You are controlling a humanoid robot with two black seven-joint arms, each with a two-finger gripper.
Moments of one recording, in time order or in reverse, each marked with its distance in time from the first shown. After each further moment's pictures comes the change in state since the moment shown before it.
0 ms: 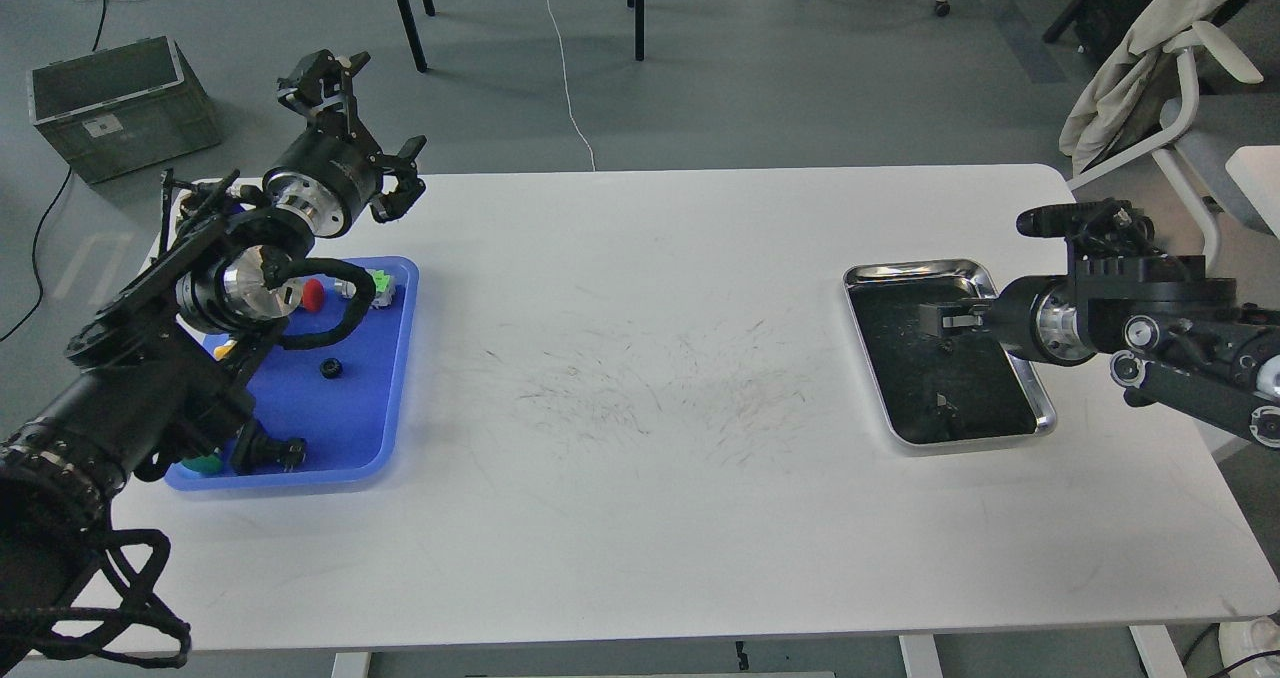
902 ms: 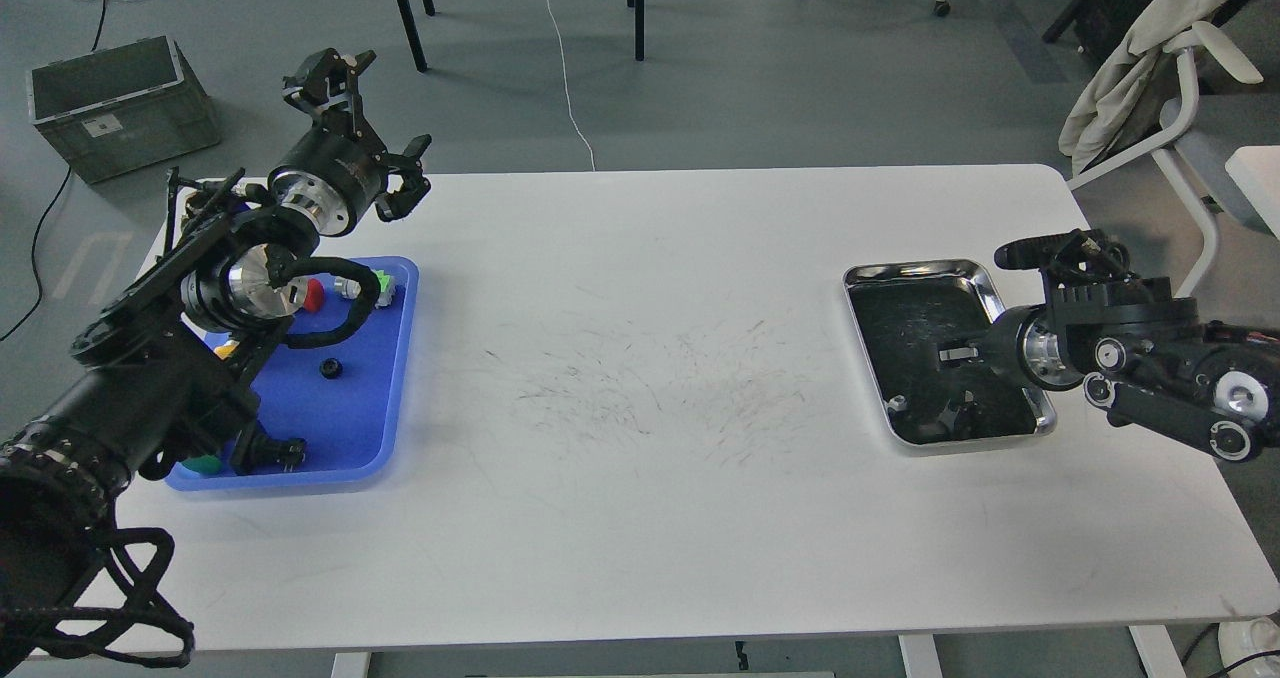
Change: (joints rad) left arm -0.004 -0.006 0.002 -0.001 0.000 0.003 0.002; right arm -0.031 0.116 -0.070 -0.141 -0.014 0.013 -0.031
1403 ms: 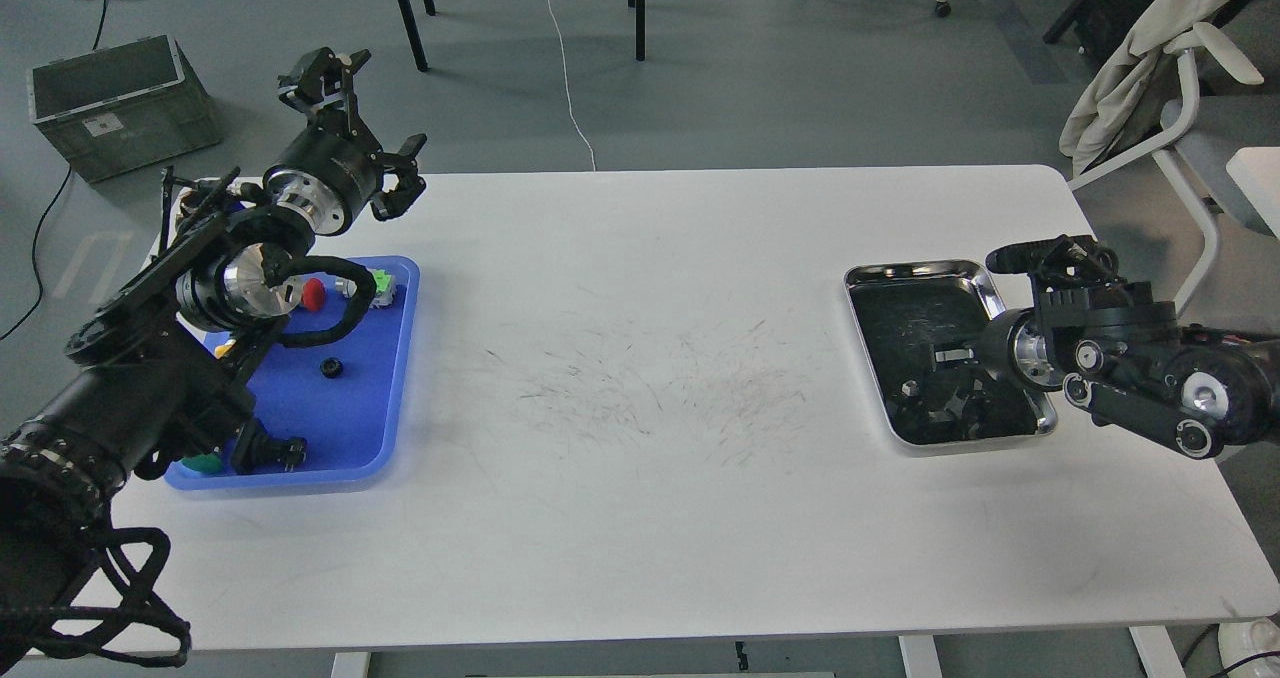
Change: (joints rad) left arm 0.001 0.005 0.000 0.000 0.000 0.000 0.000; right arm -0.021 0.056 -0.005 -0.099 0.000 -0.002 0.004
